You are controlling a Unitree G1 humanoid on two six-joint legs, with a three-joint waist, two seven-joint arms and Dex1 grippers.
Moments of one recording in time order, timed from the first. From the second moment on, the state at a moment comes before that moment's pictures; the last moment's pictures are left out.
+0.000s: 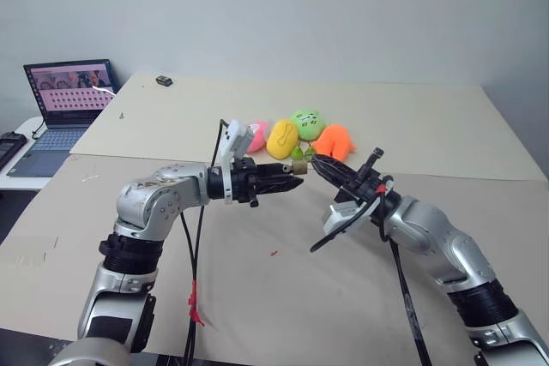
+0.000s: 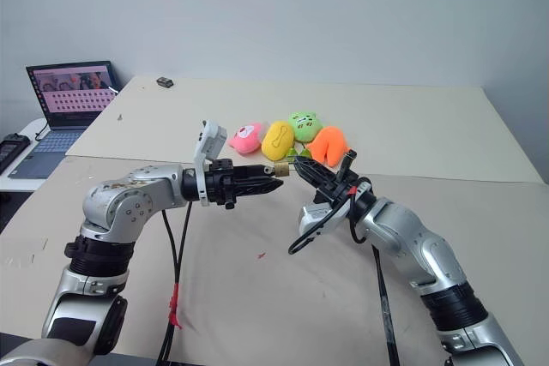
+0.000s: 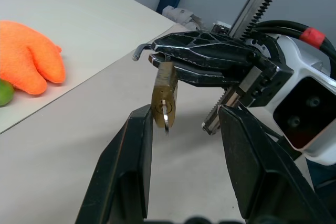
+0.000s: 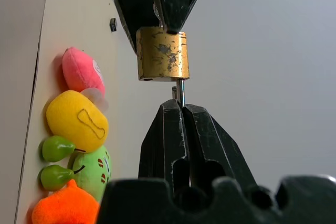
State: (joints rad) left arm -0.62 0.41 -0.06 -0.11 -0.70 0.93 -0.87; right arm -0.31 -0.64 0.22 -0.19 -0.76 -0.45 0.14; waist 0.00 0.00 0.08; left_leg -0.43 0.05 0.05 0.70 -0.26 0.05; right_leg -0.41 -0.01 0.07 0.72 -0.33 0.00
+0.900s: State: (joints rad) left arm -0.62 0.41 -0.04 -0.10 -0.71 0.94 -0.86; right arm -0.30 -0.63 0.22 -0.21 -0.74 -0.45 0.17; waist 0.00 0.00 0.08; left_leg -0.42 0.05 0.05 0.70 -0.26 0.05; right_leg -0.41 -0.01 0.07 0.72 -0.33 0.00
